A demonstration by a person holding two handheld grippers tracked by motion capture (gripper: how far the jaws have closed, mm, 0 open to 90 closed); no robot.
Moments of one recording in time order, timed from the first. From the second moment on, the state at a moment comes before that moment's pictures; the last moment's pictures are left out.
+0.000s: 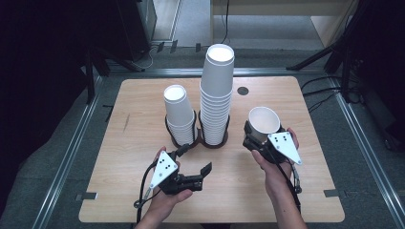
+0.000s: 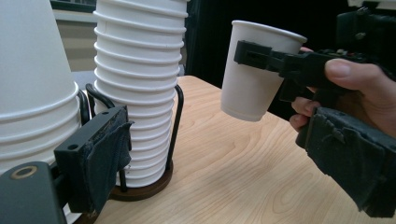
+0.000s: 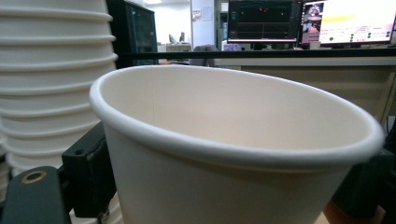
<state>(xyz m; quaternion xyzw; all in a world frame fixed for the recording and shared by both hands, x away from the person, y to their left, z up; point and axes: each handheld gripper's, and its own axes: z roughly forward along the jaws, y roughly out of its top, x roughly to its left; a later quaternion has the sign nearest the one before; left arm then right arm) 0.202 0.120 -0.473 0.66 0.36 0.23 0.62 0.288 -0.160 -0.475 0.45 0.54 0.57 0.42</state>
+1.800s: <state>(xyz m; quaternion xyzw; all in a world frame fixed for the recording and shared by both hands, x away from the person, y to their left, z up) 0.206 0.124 -0.477 0.66 0.37 0.23 0.61 0.389 -0.233 -0.542 0.51 0.54 0.50 0.44</state>
